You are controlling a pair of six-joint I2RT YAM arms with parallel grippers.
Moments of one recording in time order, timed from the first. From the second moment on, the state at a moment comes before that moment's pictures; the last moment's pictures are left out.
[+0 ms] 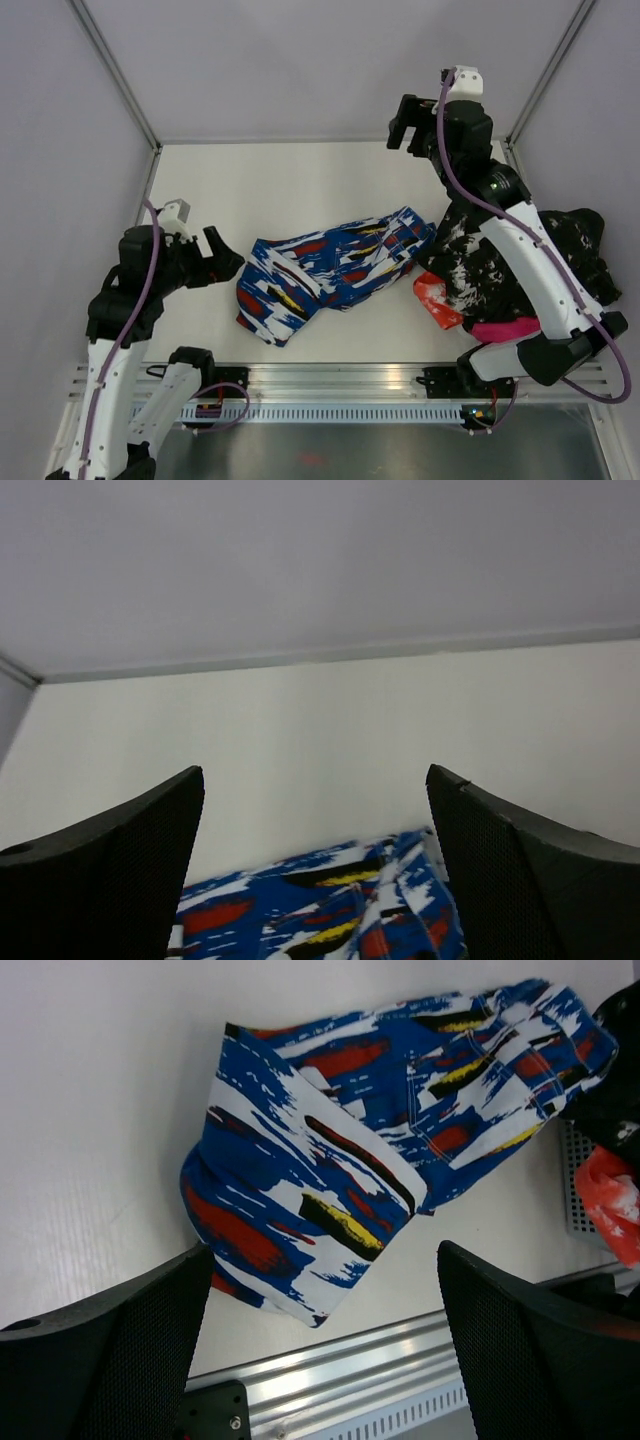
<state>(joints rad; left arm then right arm) -0.14 0.67 1.09 -1.00 0.21 -0.38 0.51 1.41 1.71 -0.49 0.35 0.30</state>
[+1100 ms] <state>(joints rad) -1.06 1.42 0.94 -0.65 -0.51 -0.79 0.30 1.62 1.13 -0.29 0.13 0.33</state>
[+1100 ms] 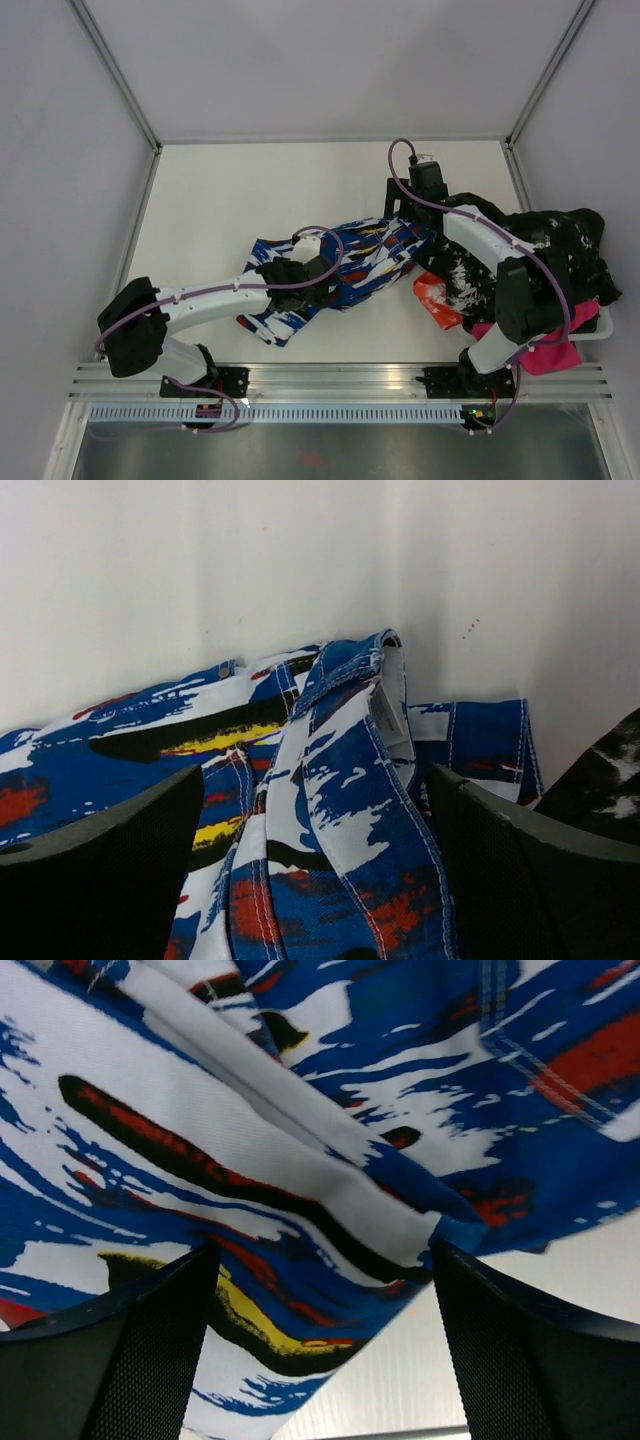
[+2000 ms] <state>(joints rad) -0.19 0.89 1.05 -0.66 -0.33 -0.53 0.31 1.53 1.08 -0.16 -0.06 0.37</state>
